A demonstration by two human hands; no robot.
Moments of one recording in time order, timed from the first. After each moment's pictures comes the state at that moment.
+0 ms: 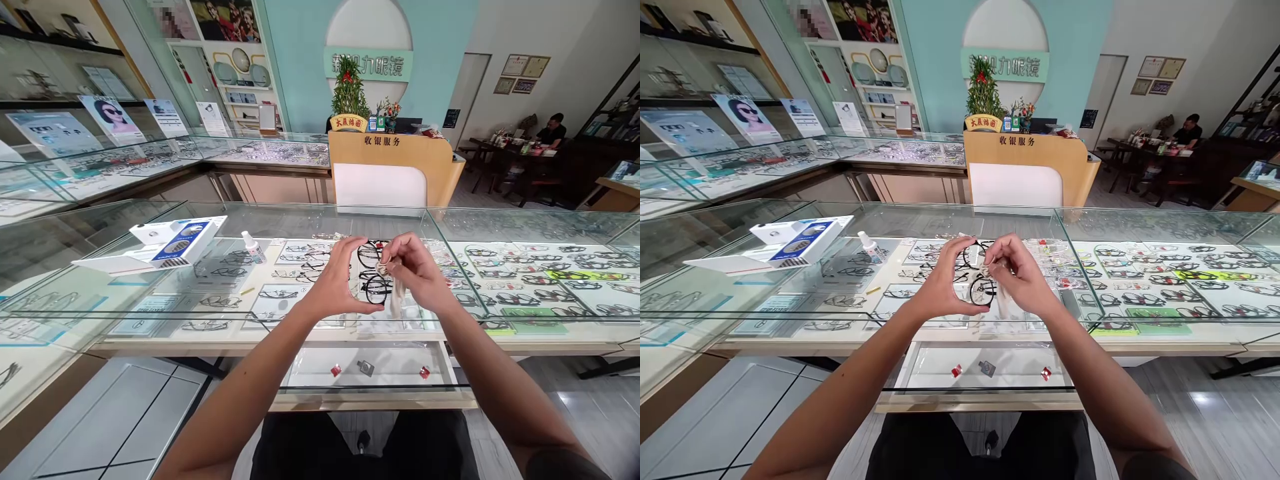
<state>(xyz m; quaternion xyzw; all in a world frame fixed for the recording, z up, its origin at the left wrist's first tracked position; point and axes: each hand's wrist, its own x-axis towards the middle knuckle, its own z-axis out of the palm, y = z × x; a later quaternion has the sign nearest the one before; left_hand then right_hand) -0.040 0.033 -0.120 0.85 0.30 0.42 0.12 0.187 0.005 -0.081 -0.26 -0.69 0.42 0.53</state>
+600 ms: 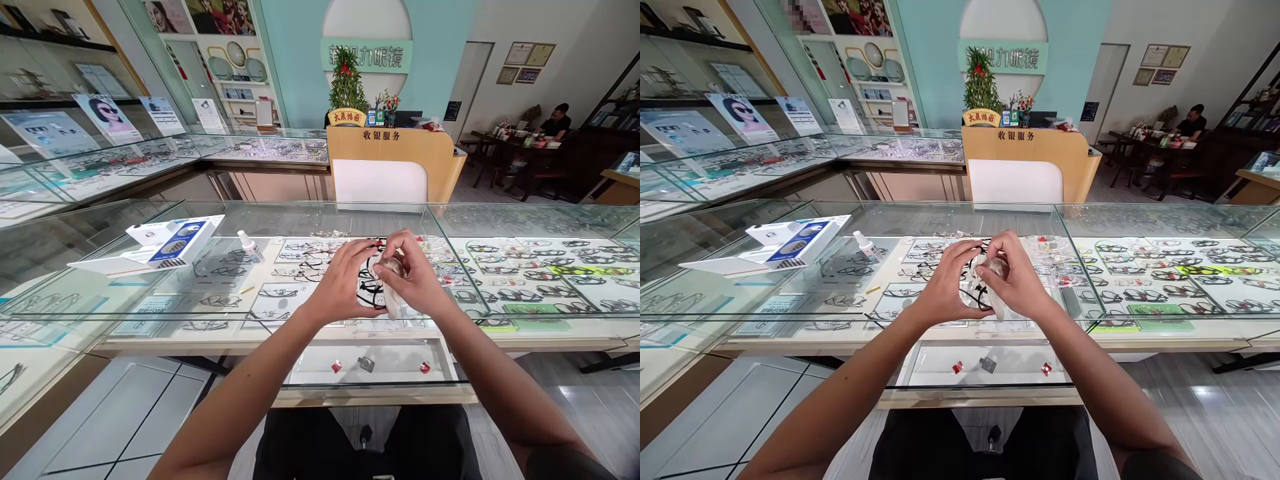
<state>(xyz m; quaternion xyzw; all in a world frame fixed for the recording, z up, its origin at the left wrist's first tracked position) -0.024 0.030 -0.120 0.87 0.23 0.43 -0.02 0.183 0.006 -0.088 -0.32 -0.75 0.28 0.51</state>
